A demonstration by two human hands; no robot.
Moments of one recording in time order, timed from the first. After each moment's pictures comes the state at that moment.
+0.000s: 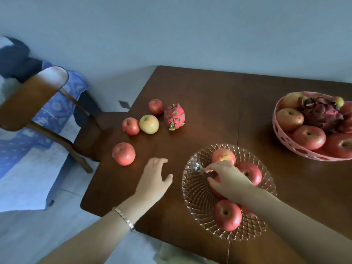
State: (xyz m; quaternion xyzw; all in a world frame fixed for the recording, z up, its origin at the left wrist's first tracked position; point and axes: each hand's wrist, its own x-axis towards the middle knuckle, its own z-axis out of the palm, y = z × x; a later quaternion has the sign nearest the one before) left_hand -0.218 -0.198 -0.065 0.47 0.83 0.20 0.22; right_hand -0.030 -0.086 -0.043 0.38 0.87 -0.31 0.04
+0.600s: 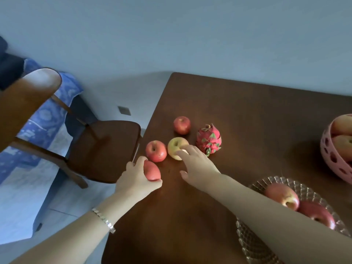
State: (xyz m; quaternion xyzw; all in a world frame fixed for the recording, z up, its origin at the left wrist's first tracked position) left_hand -0.430 -0.164 -0.066 0.40 0.88 0.07 0.25; right_hand -0.280 -0.055 -0.050 0.33 0.90 -0.27 0.01
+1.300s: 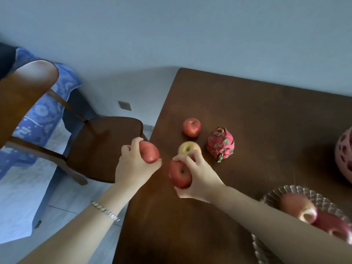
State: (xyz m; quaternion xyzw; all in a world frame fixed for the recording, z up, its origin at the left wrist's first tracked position) left_hand -0.485 -0.130 -0.058 0.37 0.88 0.21 0.21; right_hand -0.311 -0.058 -0.070 0.33 0.88 -0.34 -0.03
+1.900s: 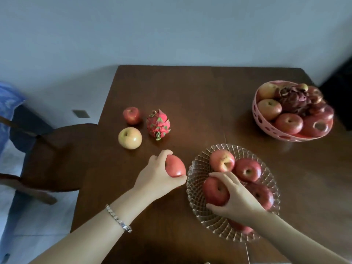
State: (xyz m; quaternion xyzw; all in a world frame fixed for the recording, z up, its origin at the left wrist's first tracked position) left_hand -0.282 -0.132 -0.035 0.54 0.74 0.12 0.38; right_hand -0.053 -0.123 -0.059 0.51 0.77 -0.38 -0.05
